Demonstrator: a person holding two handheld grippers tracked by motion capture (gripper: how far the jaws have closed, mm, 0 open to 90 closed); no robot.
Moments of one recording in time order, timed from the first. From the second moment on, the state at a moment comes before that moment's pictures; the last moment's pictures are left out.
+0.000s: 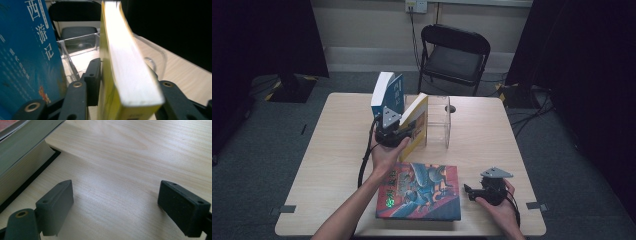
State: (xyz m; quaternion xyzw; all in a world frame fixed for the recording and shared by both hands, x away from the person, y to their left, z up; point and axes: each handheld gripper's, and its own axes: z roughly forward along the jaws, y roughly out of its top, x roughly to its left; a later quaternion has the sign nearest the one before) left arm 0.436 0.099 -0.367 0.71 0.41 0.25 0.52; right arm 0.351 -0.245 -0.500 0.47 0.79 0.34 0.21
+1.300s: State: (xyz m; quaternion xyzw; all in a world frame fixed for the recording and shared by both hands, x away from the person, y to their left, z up) left arm 0.523 0.064 -0.289 0.82 0.54 0.06 0.17; right arm 0.352 -0.246 -0.500 0.47 0.79 0.34 0.21
